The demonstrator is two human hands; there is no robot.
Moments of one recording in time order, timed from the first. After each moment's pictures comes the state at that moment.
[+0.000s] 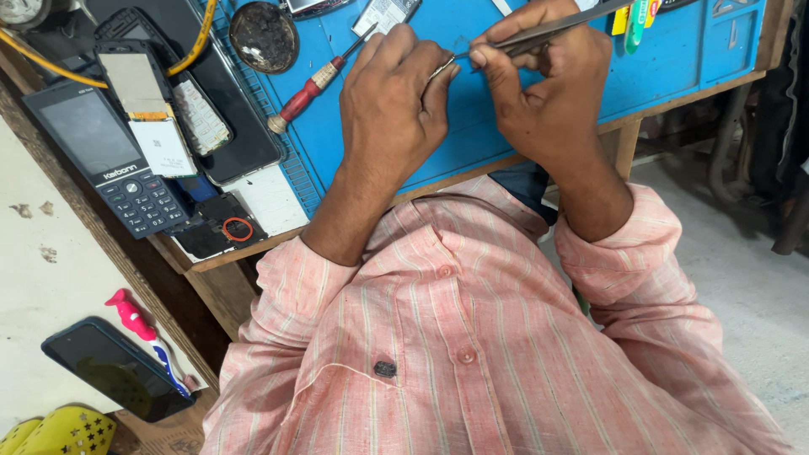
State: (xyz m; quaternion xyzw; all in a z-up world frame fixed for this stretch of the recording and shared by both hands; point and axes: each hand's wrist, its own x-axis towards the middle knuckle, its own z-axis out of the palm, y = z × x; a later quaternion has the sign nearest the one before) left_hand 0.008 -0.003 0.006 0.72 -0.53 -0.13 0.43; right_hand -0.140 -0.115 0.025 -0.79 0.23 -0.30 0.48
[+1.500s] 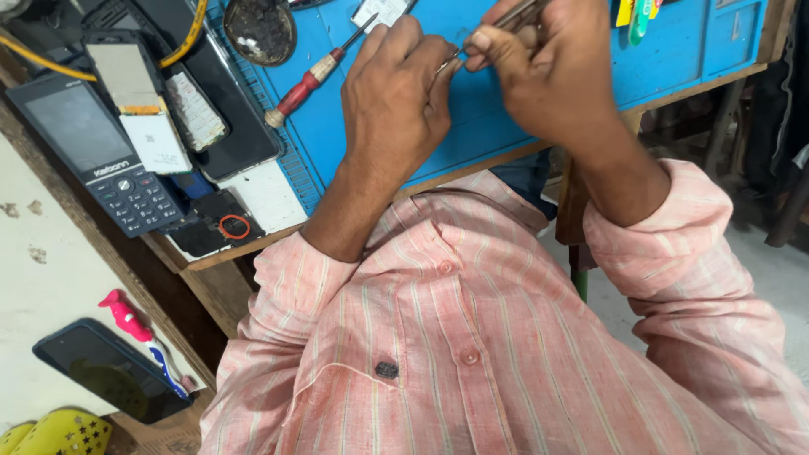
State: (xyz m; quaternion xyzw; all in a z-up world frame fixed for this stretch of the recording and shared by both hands) left_hand 0.007 -0.002 0.003 0.72 -0.54 -0.12 0.42; right_hand -0.139 -0.129 0.020 -0.79 0.25 -0.21 0.53
